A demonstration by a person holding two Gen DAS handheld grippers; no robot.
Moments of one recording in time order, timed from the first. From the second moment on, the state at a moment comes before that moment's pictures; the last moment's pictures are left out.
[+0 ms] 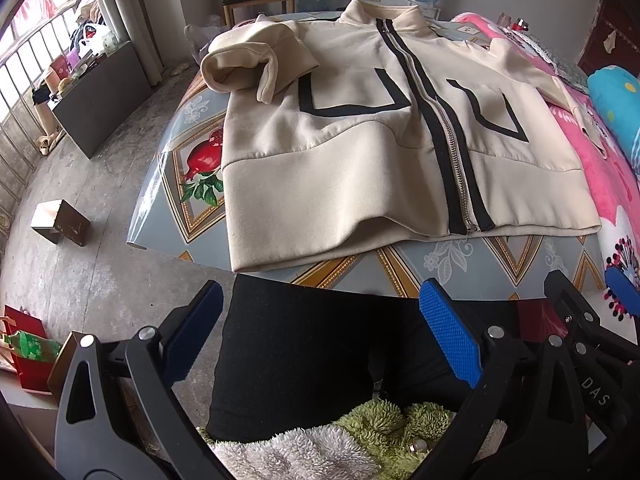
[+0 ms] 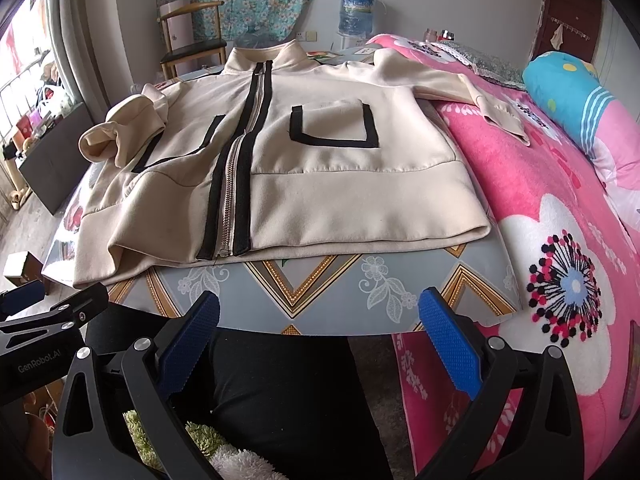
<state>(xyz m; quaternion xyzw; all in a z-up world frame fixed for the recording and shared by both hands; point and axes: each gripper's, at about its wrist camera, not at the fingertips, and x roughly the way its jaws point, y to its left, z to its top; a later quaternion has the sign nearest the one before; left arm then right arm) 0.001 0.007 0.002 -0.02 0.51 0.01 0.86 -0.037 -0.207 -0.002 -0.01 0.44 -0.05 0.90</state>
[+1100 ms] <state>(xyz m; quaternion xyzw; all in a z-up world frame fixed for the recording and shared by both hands) 0.004 0.012 -0.004 -0.02 0.52 0.02 0.86 -0.034 -0.207 0.000 -0.01 0.44 -0.05 0.90</state>
